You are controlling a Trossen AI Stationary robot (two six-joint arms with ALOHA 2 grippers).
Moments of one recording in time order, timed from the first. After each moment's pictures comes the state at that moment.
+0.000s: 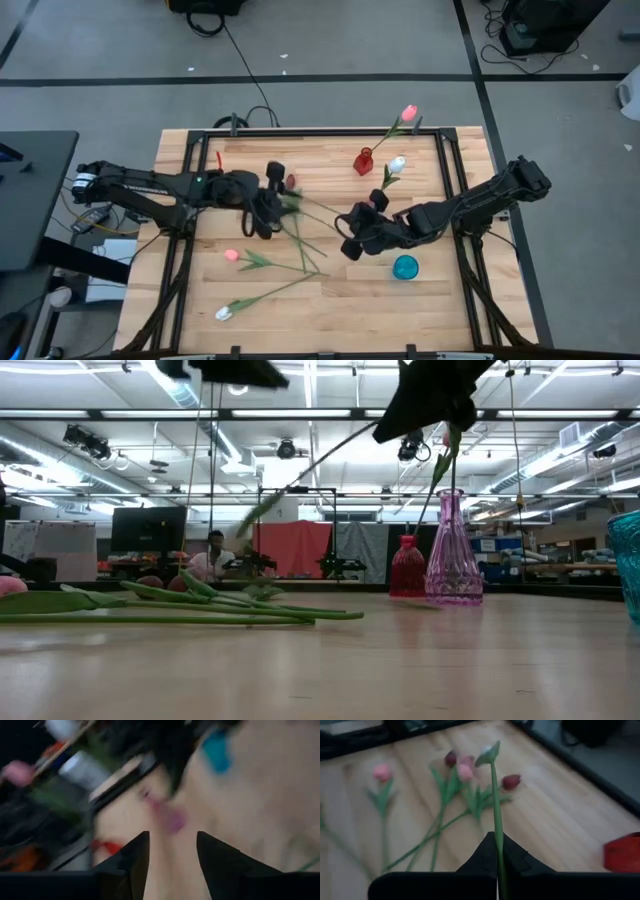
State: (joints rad) left arm -0.07 1.18 1.00 -0.25 -0.10 0.57; right arm 0.32 1.52 1.13 -0.45 0.71 0.61
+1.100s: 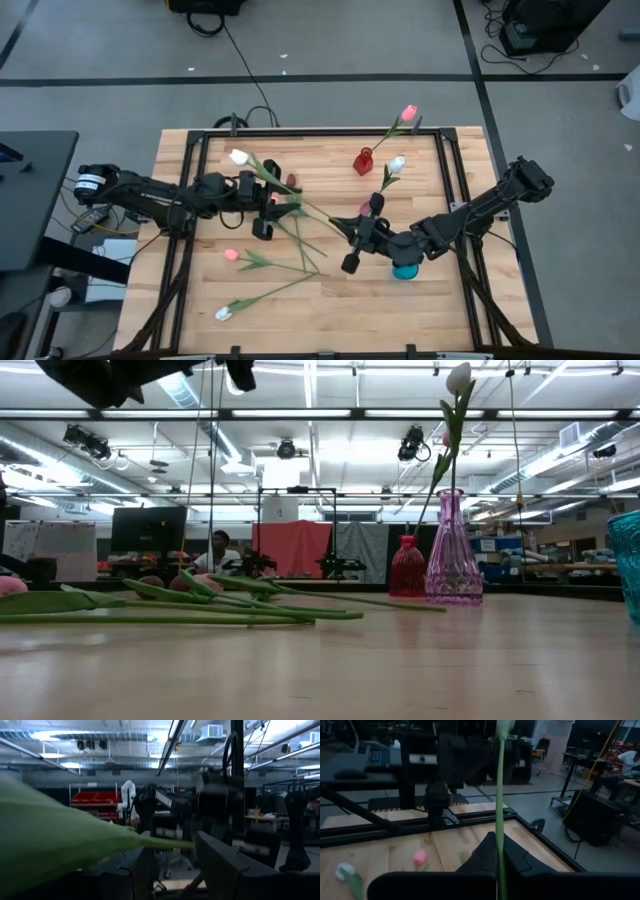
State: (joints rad) left arm -0.02 1.21 0.59 1.01 0.05 -0.01; right arm 0.46 1.50 1.12 0.16 0.92 0.08
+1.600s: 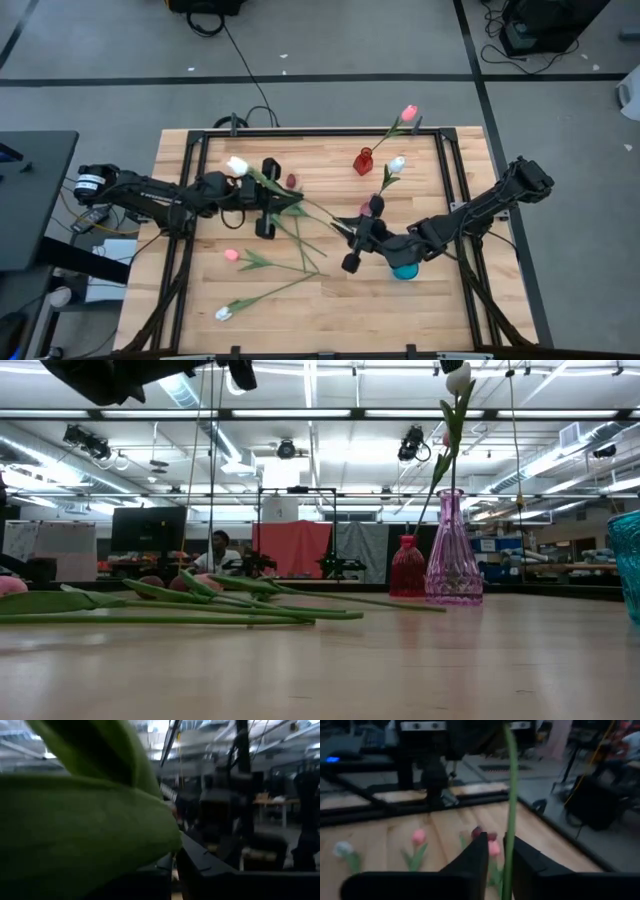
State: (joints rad) left arm -0.01 1.21 0.60 0.93 0.04 0.07; right arm 0.46 1.50 1.05 0.10 0.89 0.19
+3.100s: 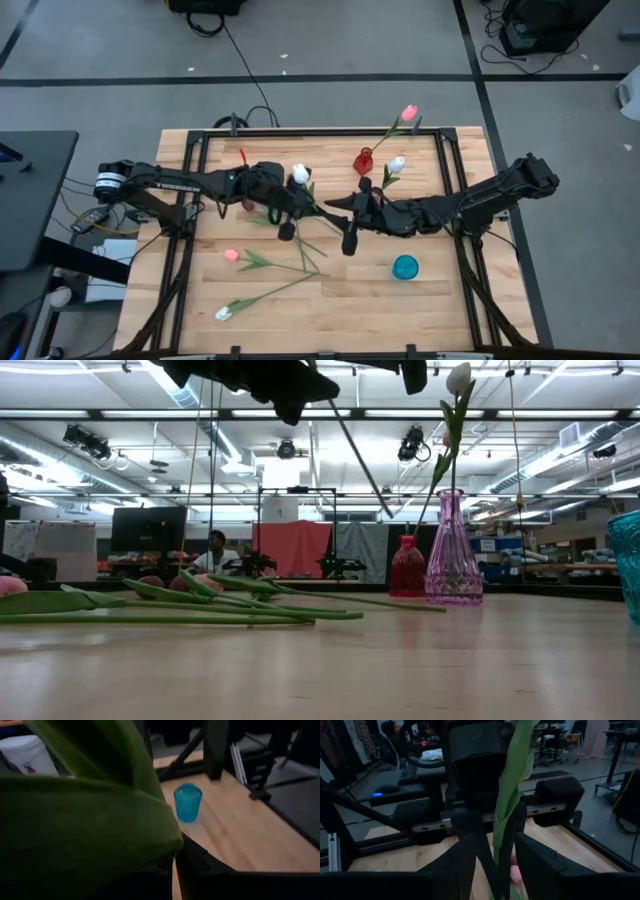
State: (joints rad) left arm 0.05 1.41 1.01 0.06 0.23 0.18; right arm 0.26 1.44 0.99 0.30 0.55 0.17
